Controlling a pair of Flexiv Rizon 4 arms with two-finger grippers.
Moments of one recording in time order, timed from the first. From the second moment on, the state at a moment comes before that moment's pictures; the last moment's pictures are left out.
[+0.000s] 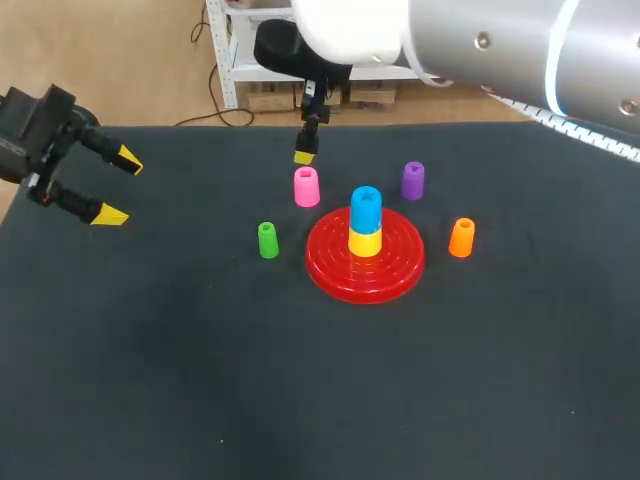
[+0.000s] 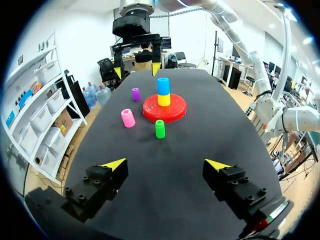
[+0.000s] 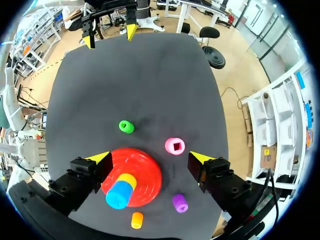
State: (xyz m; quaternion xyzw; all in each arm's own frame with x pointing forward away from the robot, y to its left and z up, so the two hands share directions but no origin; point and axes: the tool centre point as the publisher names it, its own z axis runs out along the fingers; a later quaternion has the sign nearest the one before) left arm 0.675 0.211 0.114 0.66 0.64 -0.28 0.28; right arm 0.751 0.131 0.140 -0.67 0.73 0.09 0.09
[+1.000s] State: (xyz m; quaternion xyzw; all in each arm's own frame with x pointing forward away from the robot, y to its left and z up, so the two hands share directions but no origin) left arm 0.675 0.211 0.114 0.66 0.64 -0.28 0.28; right arm 0.755 0.134 0.095 -0.70 0.71 0.01 0.04
